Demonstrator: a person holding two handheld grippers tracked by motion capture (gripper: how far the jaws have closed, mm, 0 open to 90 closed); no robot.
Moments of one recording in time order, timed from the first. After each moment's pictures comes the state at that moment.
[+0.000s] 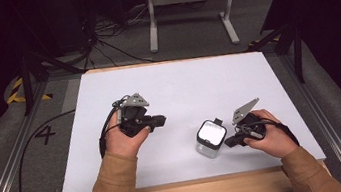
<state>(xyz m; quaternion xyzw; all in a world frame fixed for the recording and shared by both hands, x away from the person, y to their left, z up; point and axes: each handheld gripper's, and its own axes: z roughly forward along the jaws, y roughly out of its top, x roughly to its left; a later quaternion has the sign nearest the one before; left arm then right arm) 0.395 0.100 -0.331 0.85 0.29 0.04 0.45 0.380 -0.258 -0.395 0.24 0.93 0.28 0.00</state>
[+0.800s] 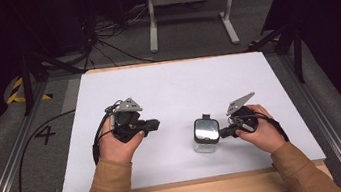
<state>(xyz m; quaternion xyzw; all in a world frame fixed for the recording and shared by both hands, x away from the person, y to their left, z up) 0.382 0.119 -0.333 0.84 0.31 0.05 0.44 0.406 -0.249 -0.402 0.29 0.91 0.30 0.03</state>
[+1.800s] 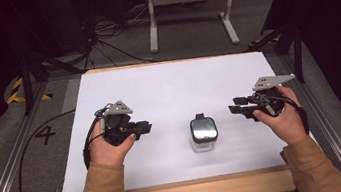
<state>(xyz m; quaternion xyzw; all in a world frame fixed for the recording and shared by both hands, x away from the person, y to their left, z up) 0.379 0.139 -0.333 0.83 0.33 0.05 0.44 0.394 -0.291 -0.329 0.34 0.82 0.43 0.16</state>
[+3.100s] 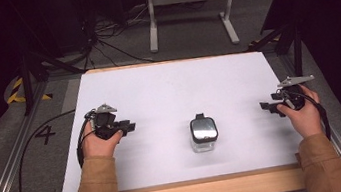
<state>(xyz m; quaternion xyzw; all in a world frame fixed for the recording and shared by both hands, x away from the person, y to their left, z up) 0.427 0.181 -0.400 0.81 0.42 0.06 0.41 0.438 -0.401 -0.398 0.47 0.79 0.31 0.22</state>
